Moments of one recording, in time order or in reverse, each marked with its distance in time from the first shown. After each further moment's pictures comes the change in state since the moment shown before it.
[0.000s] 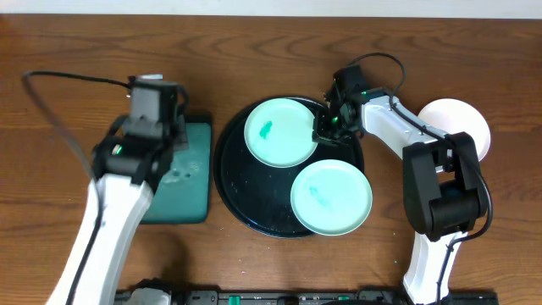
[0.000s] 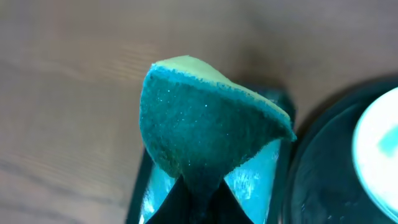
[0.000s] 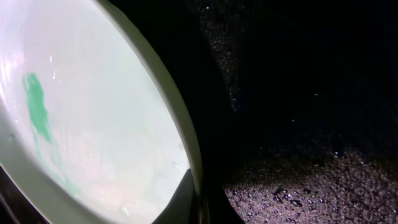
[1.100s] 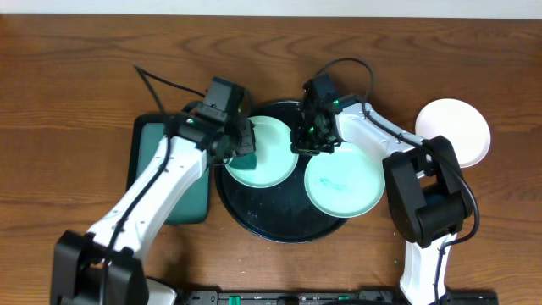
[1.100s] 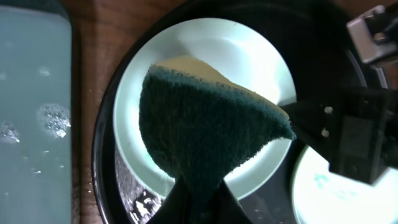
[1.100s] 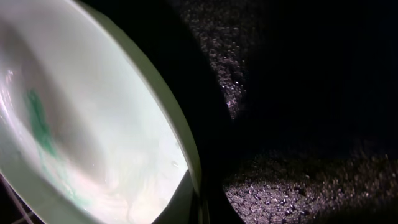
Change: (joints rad) left arm -0.211 0.243 0.004 0.125 0.434 -0.251; right arm 0.144 0.000 0.006 -0.013 0.014 0.000
